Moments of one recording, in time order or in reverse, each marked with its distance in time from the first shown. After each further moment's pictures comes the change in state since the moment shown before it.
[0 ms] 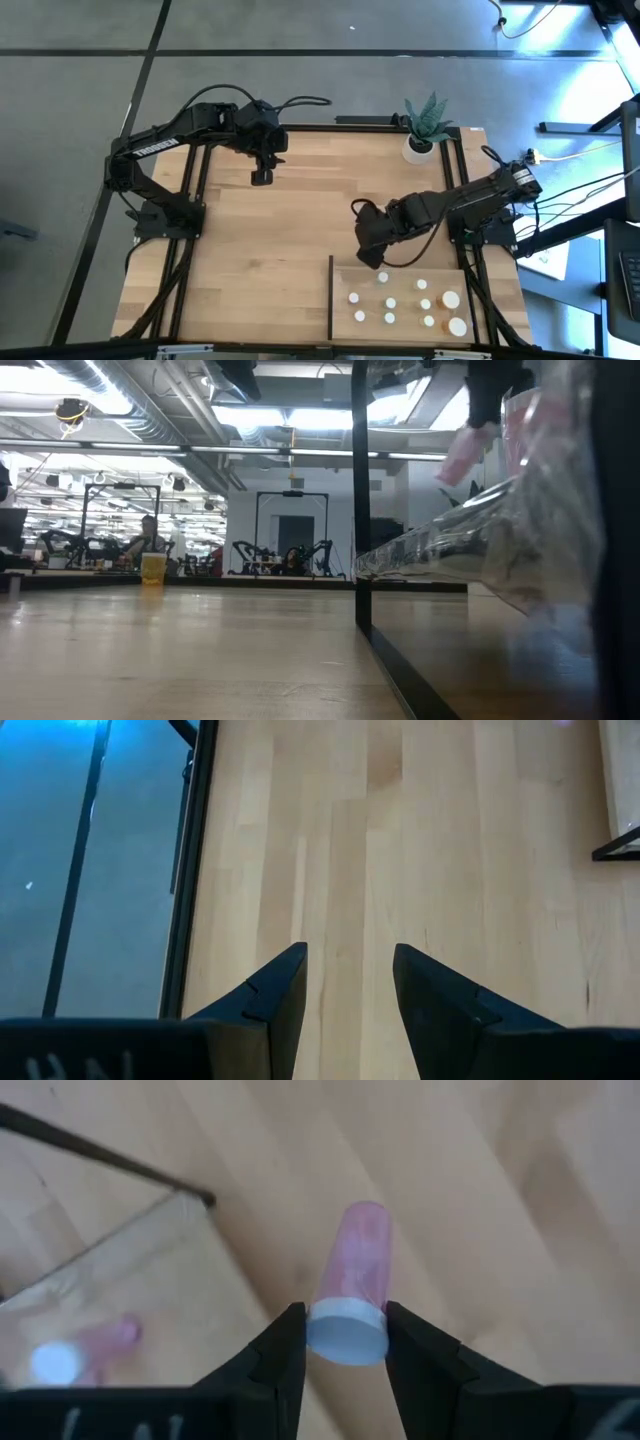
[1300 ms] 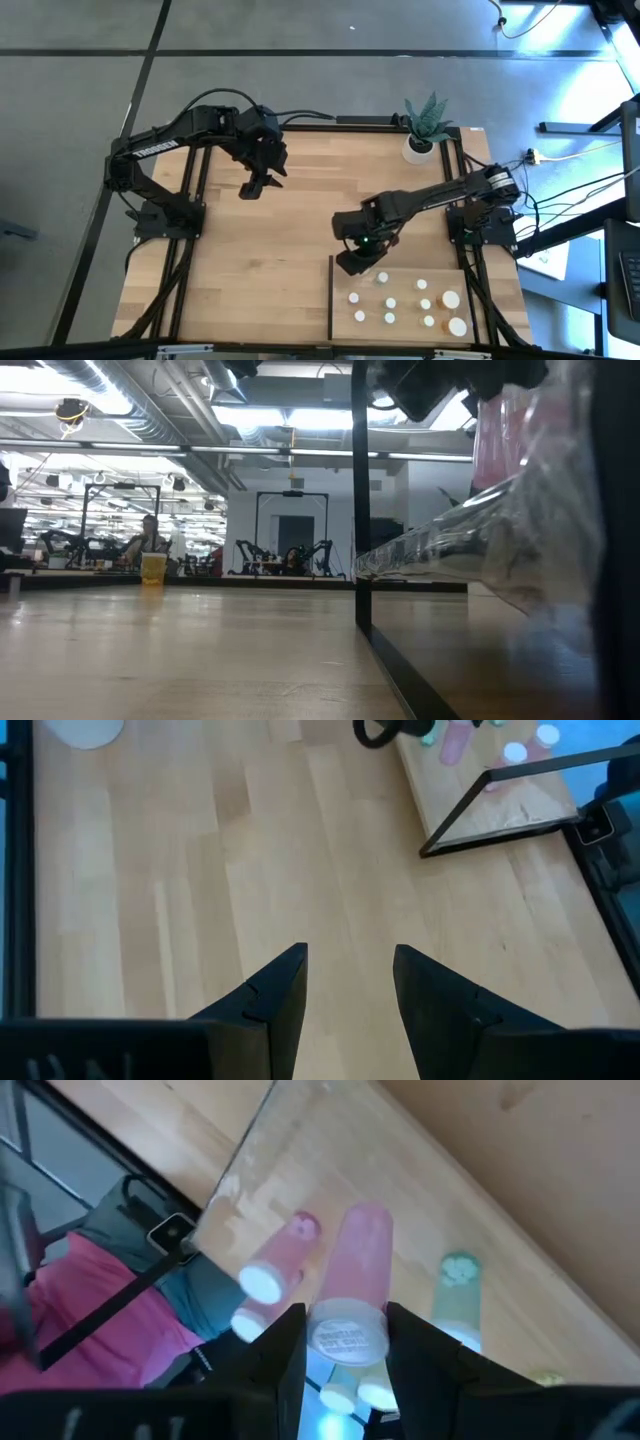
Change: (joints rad) left arm -0.027 0.000 0.000 -0.043 0.340 0.084; right arm -0.103 0.151 0.023 0.149 -0.659 0.291
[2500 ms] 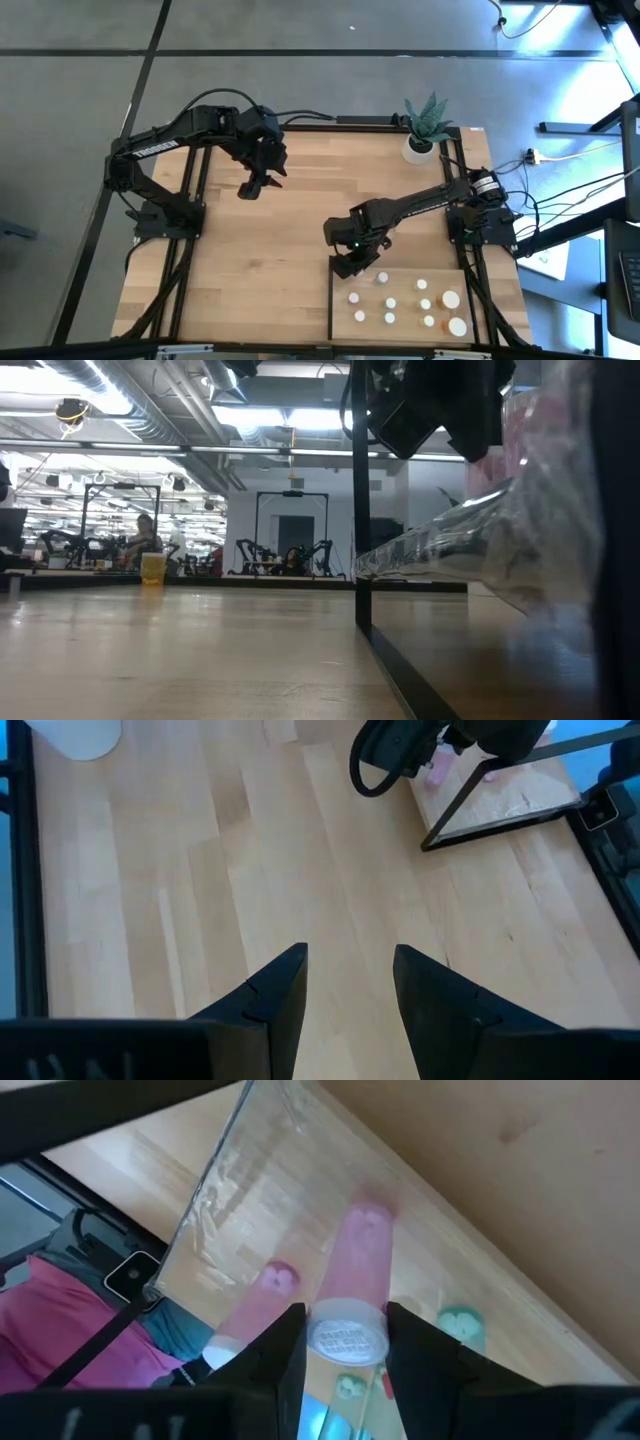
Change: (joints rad) left arm 0.000 0.000 0.000 -0.004 -0.001 0.051; right arm 0.000 0.114 -0.001 0.044 0.015 0.000
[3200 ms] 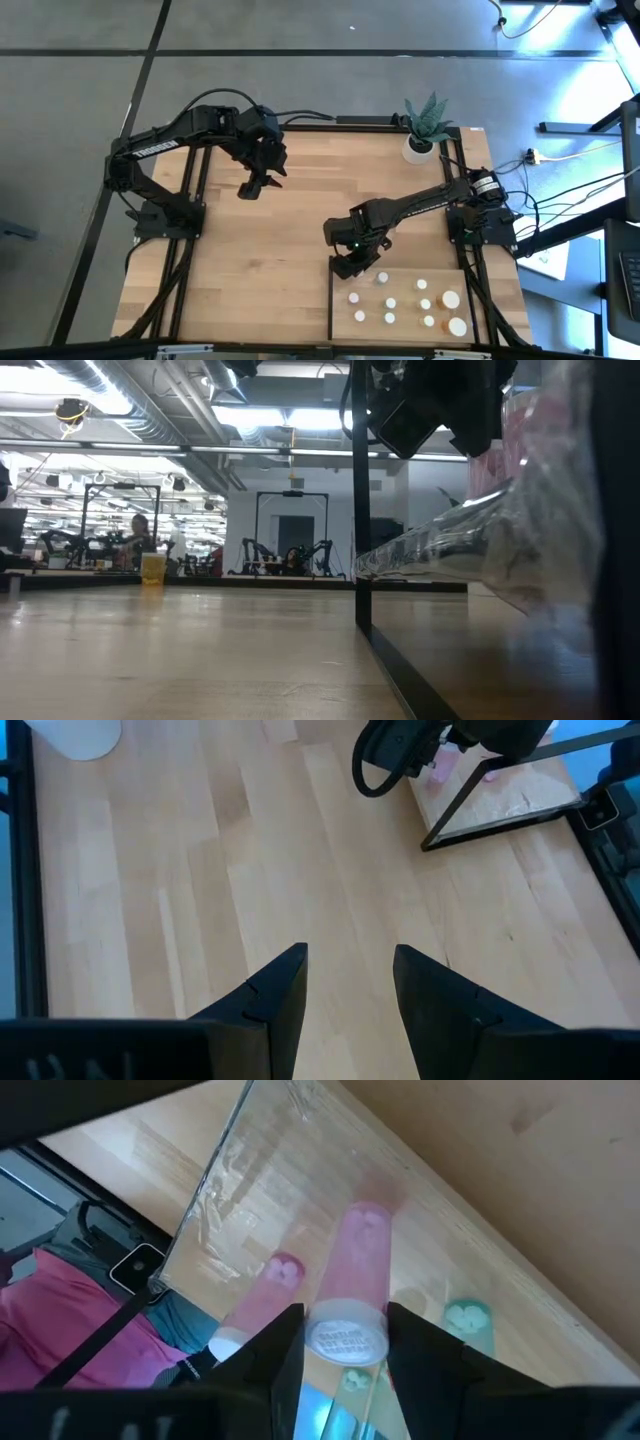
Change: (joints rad) left arm 0.000 0.000 0.000 0.000 0.000 0.001; right arm 0.000 0.000 0.000 0.005 -0.023 0.005
